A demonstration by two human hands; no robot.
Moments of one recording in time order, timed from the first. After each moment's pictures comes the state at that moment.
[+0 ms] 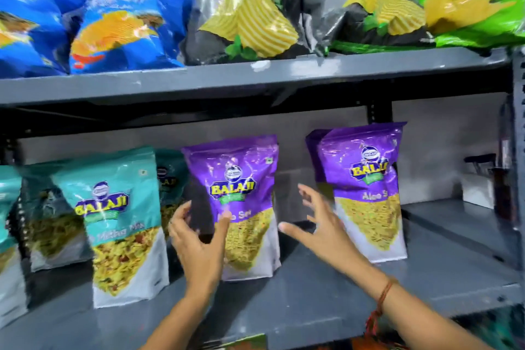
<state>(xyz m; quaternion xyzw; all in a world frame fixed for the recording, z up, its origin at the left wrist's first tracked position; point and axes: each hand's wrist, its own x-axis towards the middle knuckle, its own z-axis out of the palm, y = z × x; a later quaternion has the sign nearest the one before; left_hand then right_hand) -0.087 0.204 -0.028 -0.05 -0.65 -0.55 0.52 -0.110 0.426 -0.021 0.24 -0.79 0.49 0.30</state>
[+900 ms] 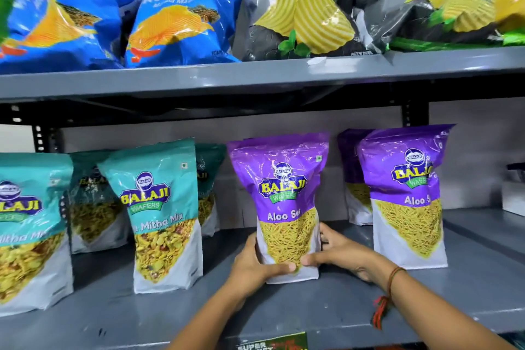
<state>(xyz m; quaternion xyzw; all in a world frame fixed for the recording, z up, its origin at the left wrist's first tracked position) -0.113 0.169 -0.071 -0.10 -0.79 -0.59 0.12 -0.149 0.395 -0.046 0.23 -0.78 0.57 -0.08</state>
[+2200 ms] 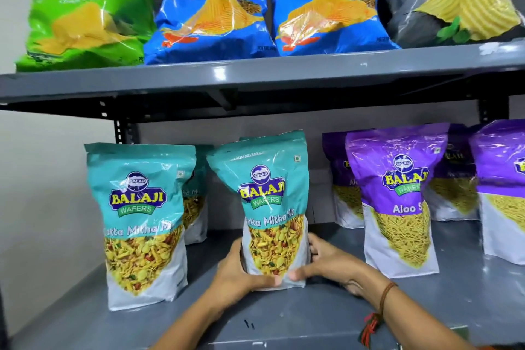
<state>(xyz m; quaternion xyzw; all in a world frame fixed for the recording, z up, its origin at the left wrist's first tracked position) -0.081 -0.085 -0.069 -0.08 -0.84 -0.52 0.13 -0.116 0.144 -0.053 0.23 -0.77 0.59 -0.09</state>
